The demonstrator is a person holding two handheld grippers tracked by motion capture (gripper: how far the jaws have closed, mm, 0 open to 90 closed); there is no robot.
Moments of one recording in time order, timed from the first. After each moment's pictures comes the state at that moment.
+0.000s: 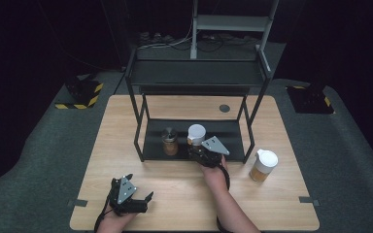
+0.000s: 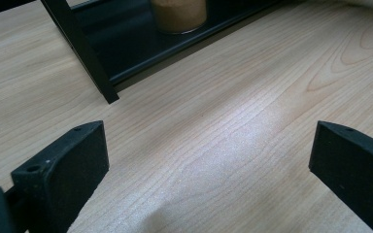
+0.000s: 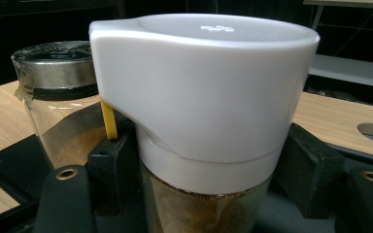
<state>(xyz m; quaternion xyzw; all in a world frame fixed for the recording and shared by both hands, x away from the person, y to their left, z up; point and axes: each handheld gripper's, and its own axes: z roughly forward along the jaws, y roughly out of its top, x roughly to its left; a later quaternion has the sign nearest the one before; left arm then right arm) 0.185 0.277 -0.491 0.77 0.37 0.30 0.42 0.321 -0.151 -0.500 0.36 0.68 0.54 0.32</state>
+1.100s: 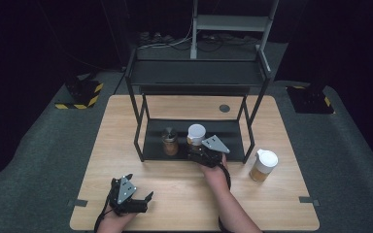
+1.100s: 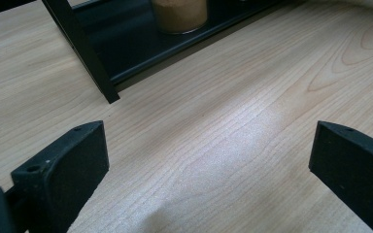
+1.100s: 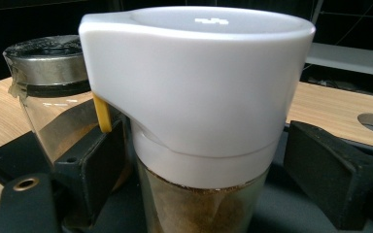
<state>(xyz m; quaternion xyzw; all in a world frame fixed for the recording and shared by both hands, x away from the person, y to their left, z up) 0.185 0.277 -0.491 0.77 0.37 0.30 0.42 0.323 -0.150 -0.492 0.38 0.69 0.53 0.31</state>
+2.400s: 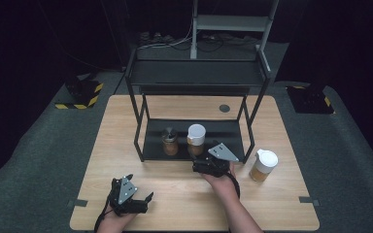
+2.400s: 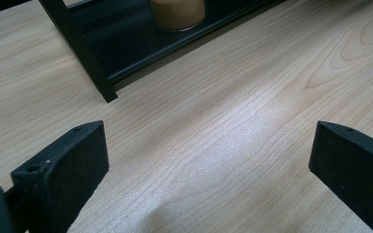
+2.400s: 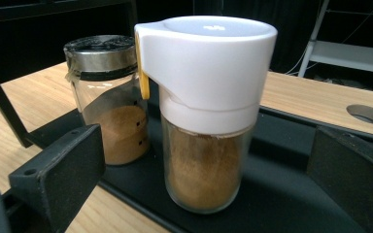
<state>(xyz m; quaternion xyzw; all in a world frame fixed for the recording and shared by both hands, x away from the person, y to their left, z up) 0.185 0.275 -0.490 0.78 0.37 0.30 0.41 0.288 -0.176 -0.482 0.37 0.70 0.54 0.30</state>
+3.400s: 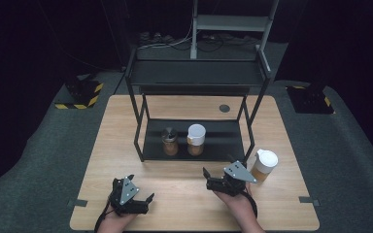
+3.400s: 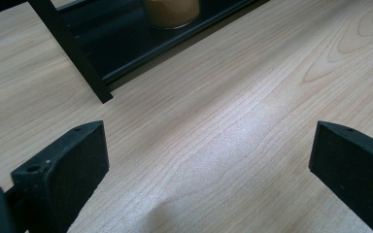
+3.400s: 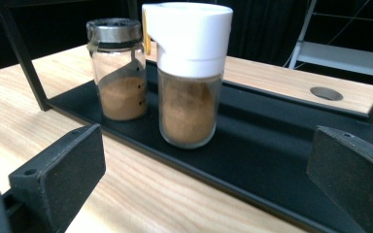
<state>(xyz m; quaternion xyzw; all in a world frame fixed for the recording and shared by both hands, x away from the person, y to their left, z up) 0.186 0.272 -0.488 0.79 0.36 0.30 0.40 0.230 -0.216 -0.486 0.37 0.70 0.53 0.32</state>
